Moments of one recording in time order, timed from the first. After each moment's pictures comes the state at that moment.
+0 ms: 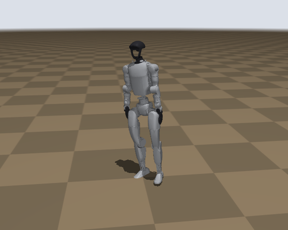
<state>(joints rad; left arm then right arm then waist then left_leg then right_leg) -0.02 0.03 0.15 1.62 -0.11 0.25 -0.05 0.00 -0.10 -0.17 1.49 -0.94 0.19 0.16 0.03 0.01 -0.08 -0.02 0.02 0.38 0.03 -0.14 -0.01 -0.03 -0.04 -0.23 -0.01 0.05 -0.04</state>
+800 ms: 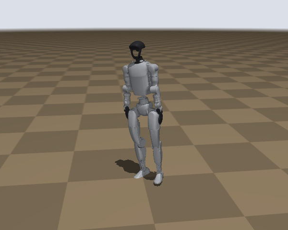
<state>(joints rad) -0.02 0.03 0.14 1.62 -0.11 0.25 -0.06 0.00 -0.11 -0.17 1.49 -0.95 0.19 0.16 0.03 0.01 -0.08 -0.02 0.01 0.39 0.03 -0.14 -0.01 -0.03 -0.04 -0.23 -0.01 0.05 -0.04</state>
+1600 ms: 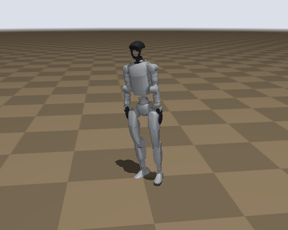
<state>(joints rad) -0.02 0.02 0.15 1.62 -0.11 0.25 -0.06 0.00 -0.11 -0.17 1.49 -0.95 0.19 0.16 0.03 0.02 -0.09 -0.02 0.01 0.39 0.03 -0.15 -0.02 -0.03 -0.04 -0.22 0.00 0.05 -0.04</state>
